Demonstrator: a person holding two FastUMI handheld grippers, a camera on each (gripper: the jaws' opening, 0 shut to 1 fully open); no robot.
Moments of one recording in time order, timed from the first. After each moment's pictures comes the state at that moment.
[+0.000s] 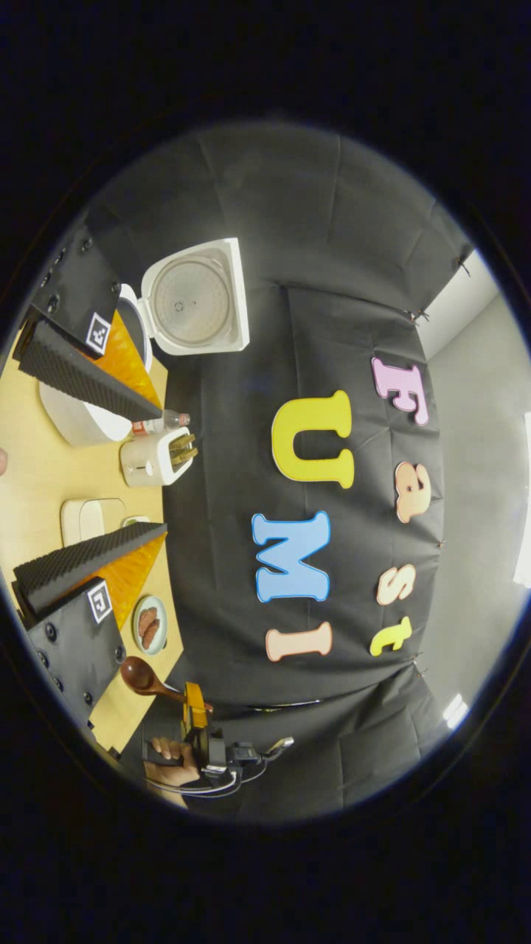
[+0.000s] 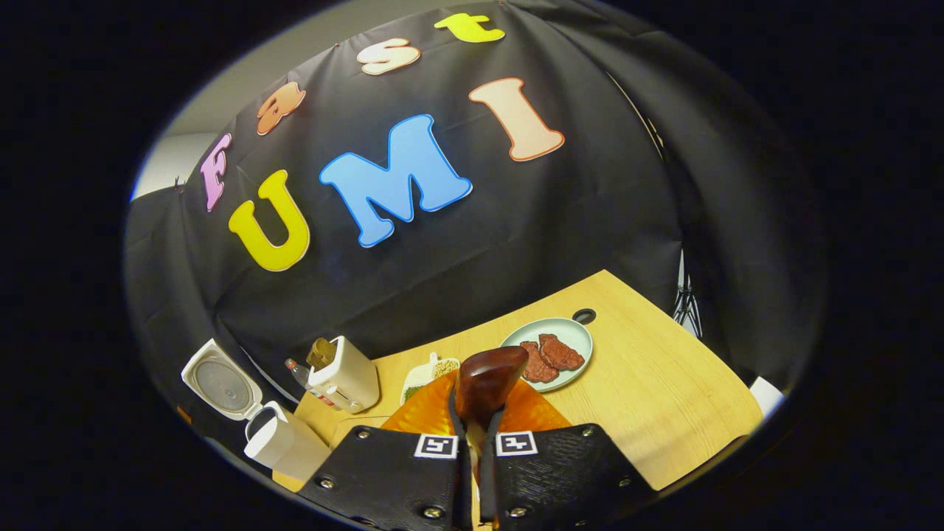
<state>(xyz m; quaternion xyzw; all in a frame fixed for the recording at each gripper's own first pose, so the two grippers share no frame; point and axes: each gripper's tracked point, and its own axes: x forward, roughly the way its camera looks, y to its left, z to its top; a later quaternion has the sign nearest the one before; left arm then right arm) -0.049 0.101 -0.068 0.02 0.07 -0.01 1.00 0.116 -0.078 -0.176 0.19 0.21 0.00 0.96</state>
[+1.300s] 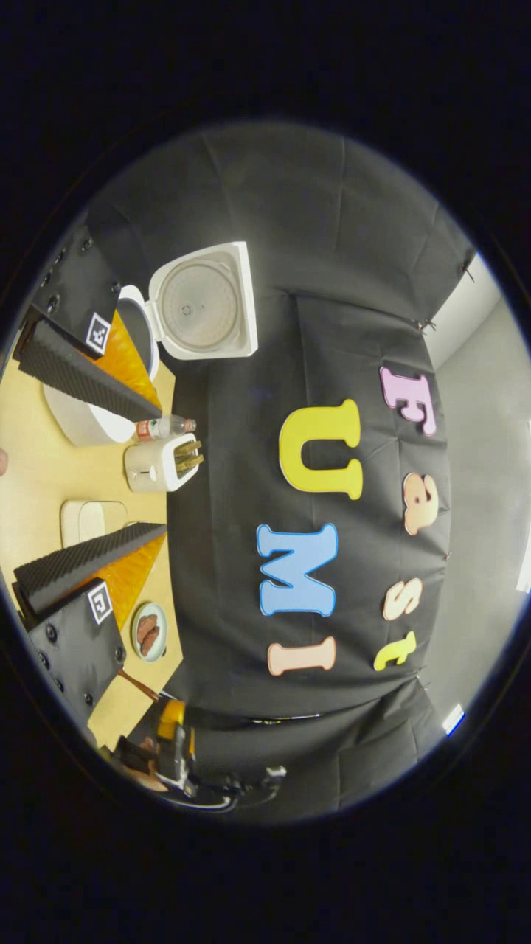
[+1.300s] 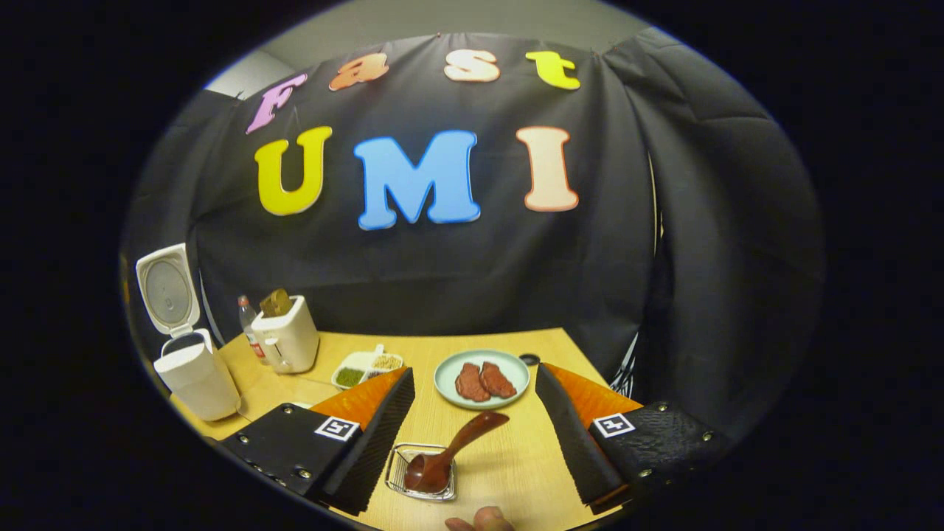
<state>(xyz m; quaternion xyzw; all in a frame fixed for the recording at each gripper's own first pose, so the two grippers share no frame) -0.029 0.103 -0.074 0.01 0.08 0.02 1.00 0.075 -0.100 -0.123 0.01 0.11 -0.04 0.99</state>
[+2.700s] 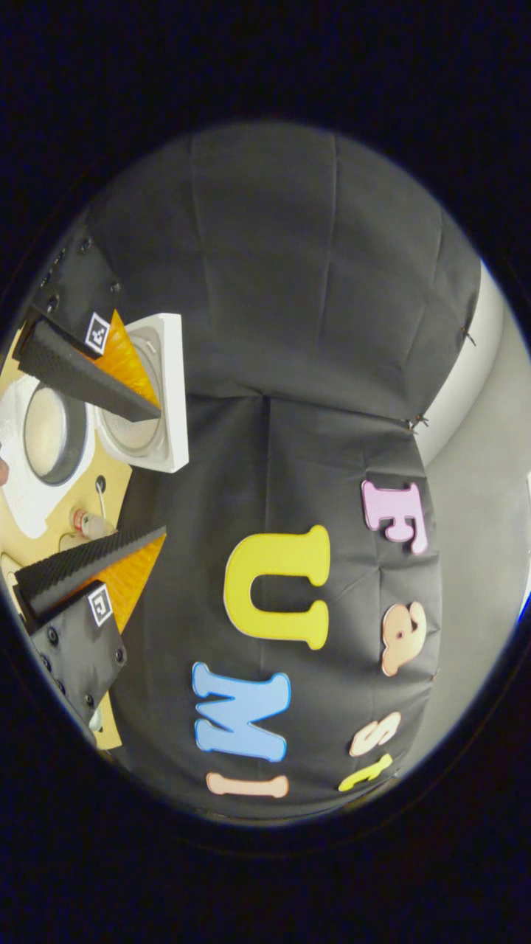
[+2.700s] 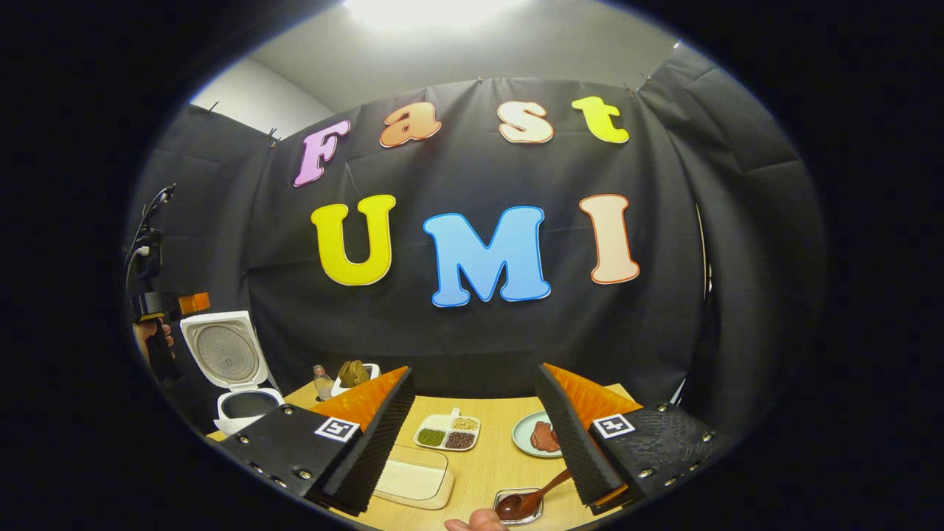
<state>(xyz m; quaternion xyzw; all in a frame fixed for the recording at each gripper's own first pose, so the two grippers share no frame) 0.114 0.295 0.035 -0.03 0.03 0.25 0.97 0.083 0.014 -0.028 0.02 0.04 0.04 1.00</state>
